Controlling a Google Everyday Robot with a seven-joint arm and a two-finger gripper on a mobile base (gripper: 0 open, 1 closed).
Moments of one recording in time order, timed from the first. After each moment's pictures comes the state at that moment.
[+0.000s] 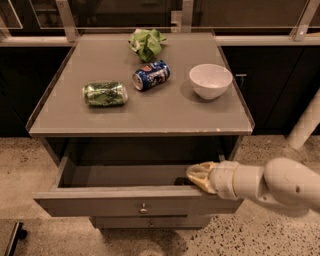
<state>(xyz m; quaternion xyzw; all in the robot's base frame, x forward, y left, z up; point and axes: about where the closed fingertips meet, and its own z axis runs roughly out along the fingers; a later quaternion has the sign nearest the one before) 0.492 -0.117 0.657 -0.45 0.76 0.20 0.43</state>
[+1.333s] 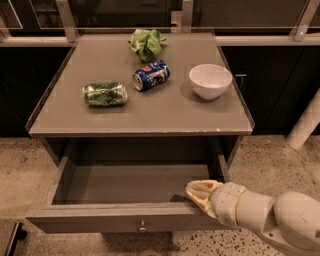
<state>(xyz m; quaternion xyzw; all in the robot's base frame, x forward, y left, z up) 0.432 -0.107 0.679 -0.40 0.77 0.17 0.46</state>
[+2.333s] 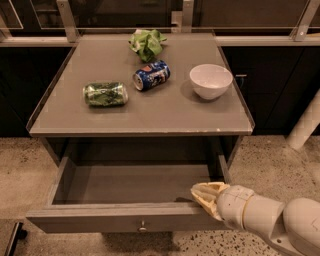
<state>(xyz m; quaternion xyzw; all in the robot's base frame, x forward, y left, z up) 0.423 -0.121 0.688 -0.38 0.78 0.16 0.48</state>
